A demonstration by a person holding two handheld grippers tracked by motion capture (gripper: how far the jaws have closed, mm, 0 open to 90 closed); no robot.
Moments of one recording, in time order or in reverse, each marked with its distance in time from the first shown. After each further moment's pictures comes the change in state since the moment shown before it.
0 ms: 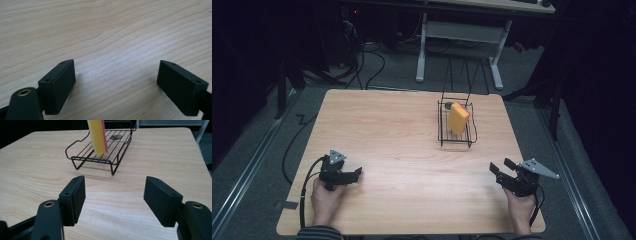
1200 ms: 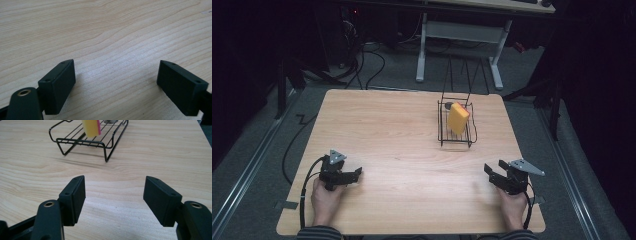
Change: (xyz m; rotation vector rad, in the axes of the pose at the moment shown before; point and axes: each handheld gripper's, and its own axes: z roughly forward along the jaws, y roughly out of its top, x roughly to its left) left arm 0.000 0.000 0.000 0.000 0.000 0.000; right arm -0.003 -0.017 0.032 0.069 -0.053 -0.031
